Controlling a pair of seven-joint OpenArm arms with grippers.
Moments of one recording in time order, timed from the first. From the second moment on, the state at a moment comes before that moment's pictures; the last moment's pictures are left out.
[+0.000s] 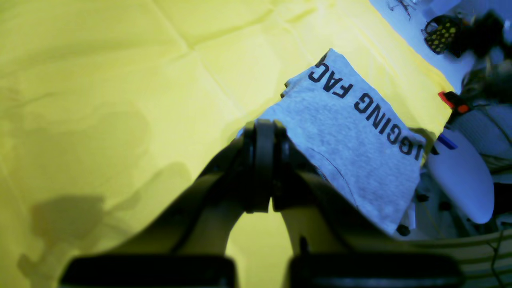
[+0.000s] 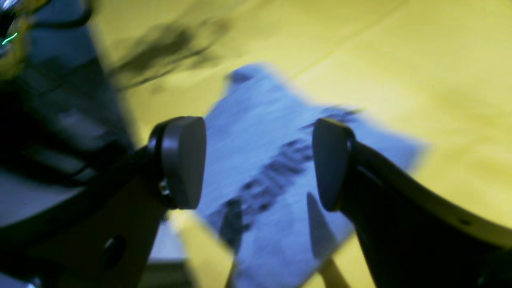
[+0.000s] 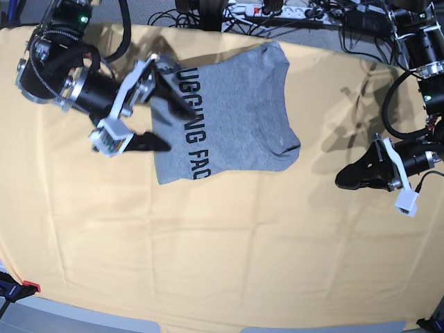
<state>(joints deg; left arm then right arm) -7.9 -31.7 -19.3 90.4 -87.3 -43.9 81.4 -11.6 6.6 14.9 131.2 63.8 41.6 -79.8</state>
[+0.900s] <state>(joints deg) -8.0 -27.7 14.8 103.5 -87.3 -43.9 81.4 7.7 12.9 0.8 101.9 37.4 41.6 -63.2</state>
